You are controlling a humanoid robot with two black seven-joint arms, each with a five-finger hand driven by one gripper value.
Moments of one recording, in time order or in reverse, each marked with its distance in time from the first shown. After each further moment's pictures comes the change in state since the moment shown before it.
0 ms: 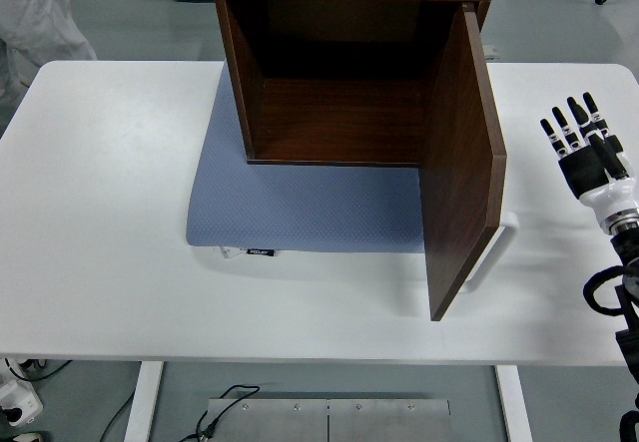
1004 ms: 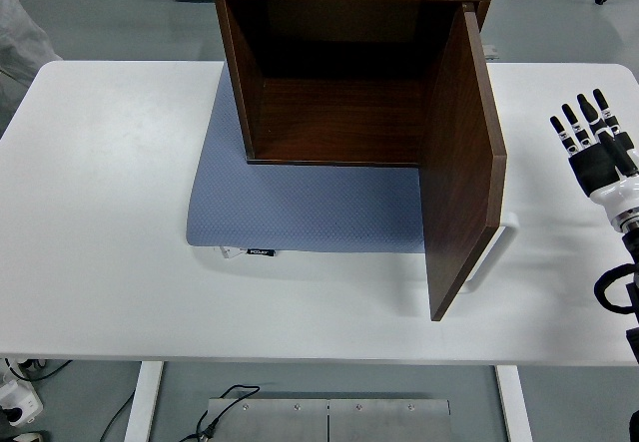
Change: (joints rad) left arm 0.005 0.000 -0.003 0.002 -0.002 0.008 0.001; right arm 0.003 -0.028 -0.003 0.000 0.000 0.002 -0.003
